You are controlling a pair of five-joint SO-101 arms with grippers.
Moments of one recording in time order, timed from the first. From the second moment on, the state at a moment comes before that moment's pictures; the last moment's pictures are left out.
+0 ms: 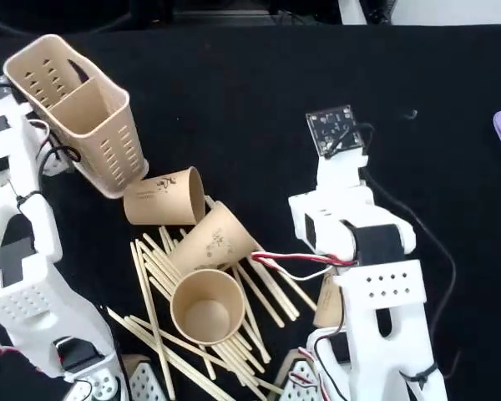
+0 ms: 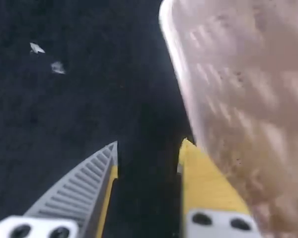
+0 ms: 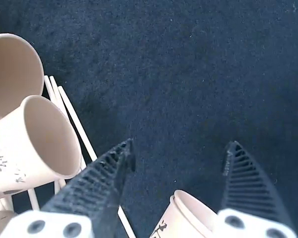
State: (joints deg) left arm -31.1 16.0 -6.7 69.1 3.4; right arm -6.9 -49.8 44.6 68.8 7.3
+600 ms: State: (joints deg) left arm -21.7 -0.9 -42.8 100.3 9.9; right arm -7.2 -49.8 61.8 53.5 6.1
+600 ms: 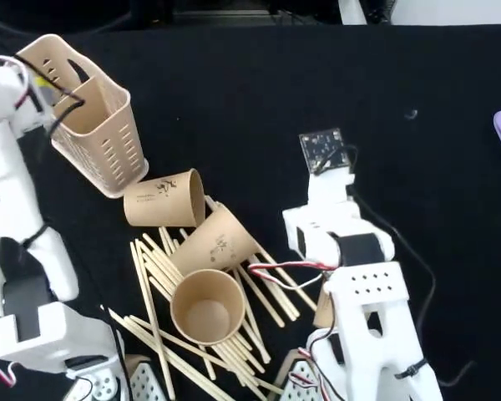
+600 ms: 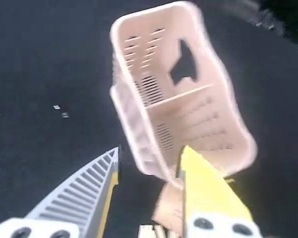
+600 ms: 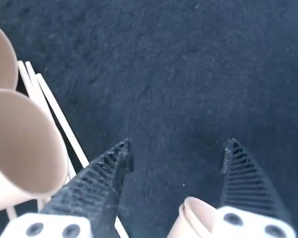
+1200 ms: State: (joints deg) left arm -17.0 10.3 -35.1 99.6 17.3; right arm -7.2 -49.8 63.5 52.5 6.1
